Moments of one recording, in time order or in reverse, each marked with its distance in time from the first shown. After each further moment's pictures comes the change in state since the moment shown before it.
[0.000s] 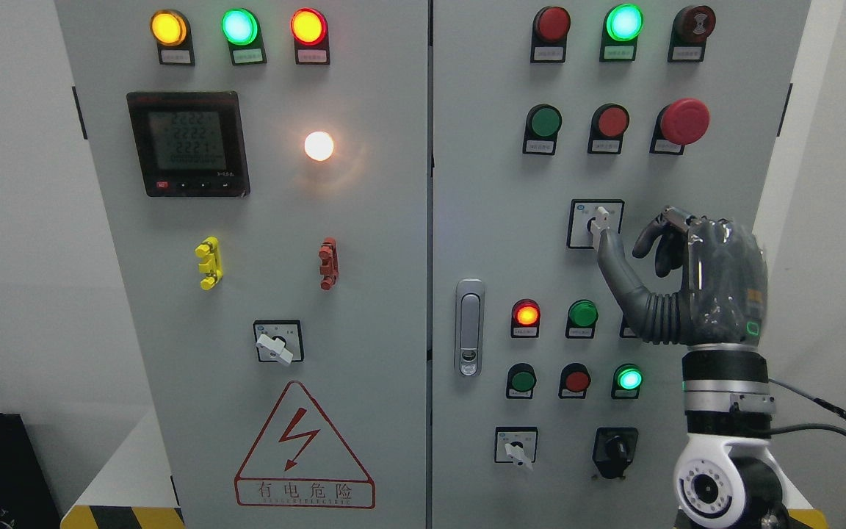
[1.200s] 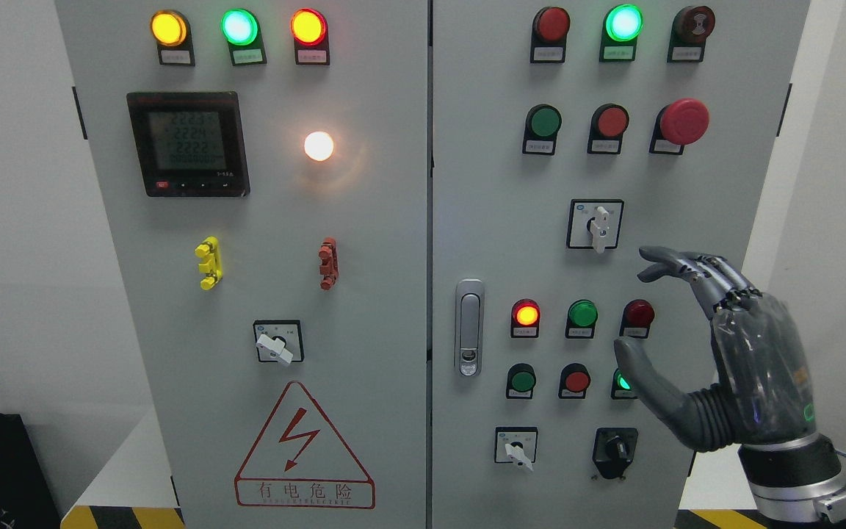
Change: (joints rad) left arm 0.000 0.000 0.000 0.000 0.000 0.000 0.000; right arm 0.191 -0.259 -0.009 -0.143 -0.217 -0.236 0.060
